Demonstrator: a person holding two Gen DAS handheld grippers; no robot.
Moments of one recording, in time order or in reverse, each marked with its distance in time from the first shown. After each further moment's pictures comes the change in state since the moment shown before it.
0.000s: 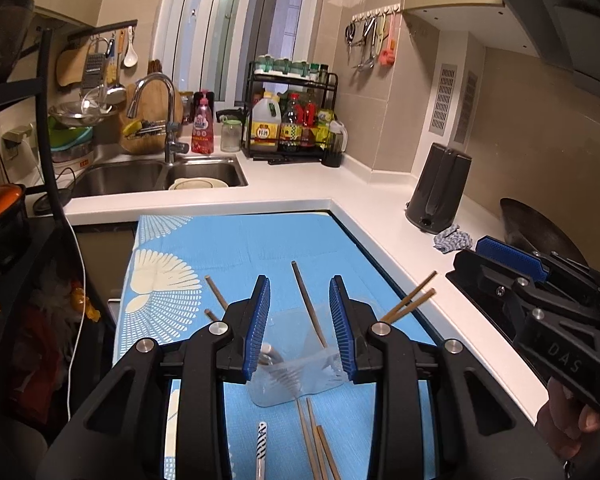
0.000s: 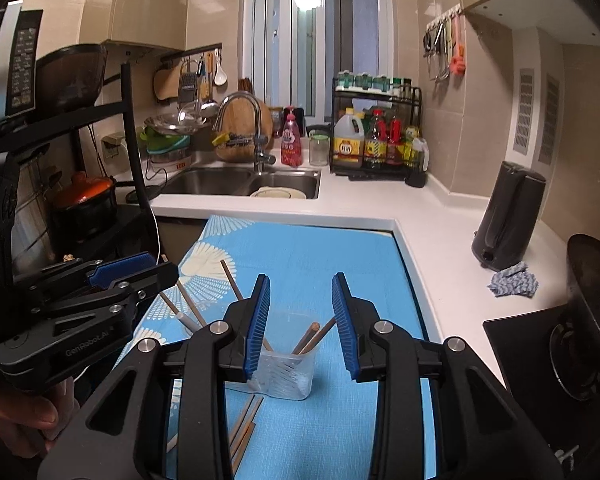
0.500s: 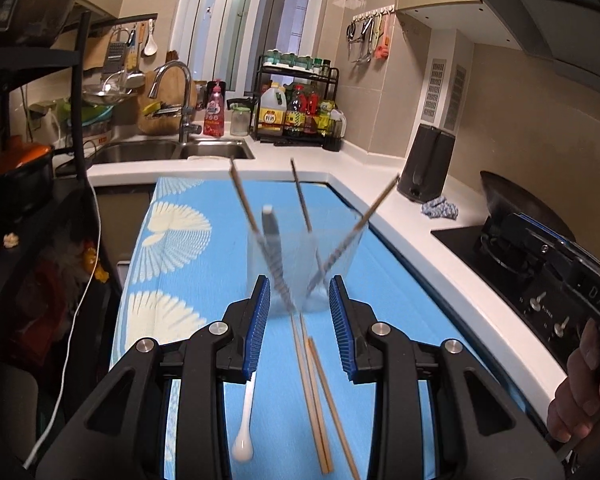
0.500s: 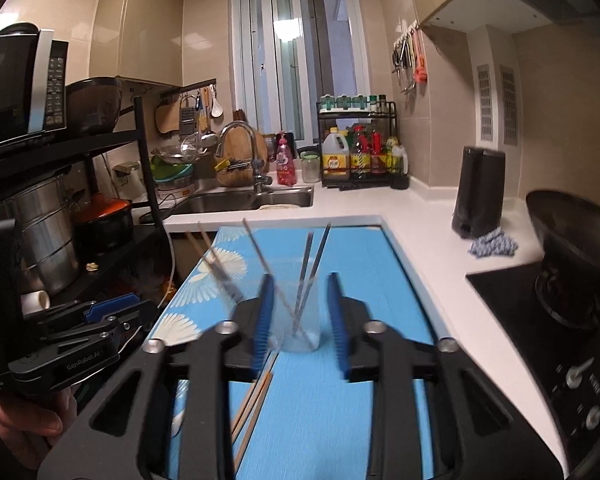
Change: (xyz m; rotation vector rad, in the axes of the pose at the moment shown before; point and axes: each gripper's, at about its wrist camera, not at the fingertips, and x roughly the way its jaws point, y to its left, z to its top) left arm -0.070 -0.003 -0.110 -0.035 0.006 0.013; right arm -0.096 -0.001 -0.101 0.099 -0.108 0.017
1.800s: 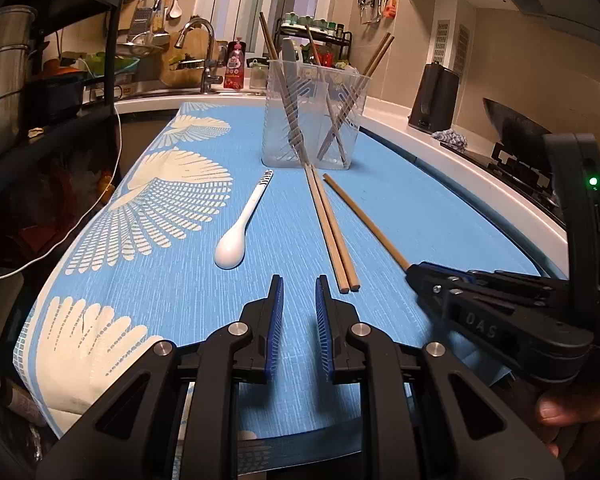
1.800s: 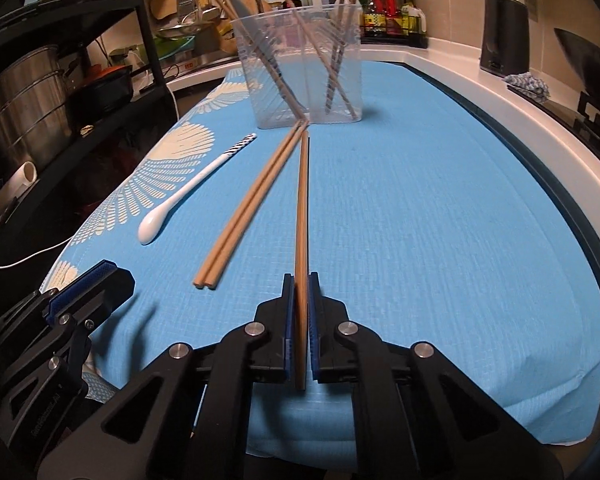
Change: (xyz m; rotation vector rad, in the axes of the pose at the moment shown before) left arm -0.009 -0.003 -0.186 -0.016 0.045 0.055; right arm 0.051 0.038 -0.206 0.030 0.395 0.003
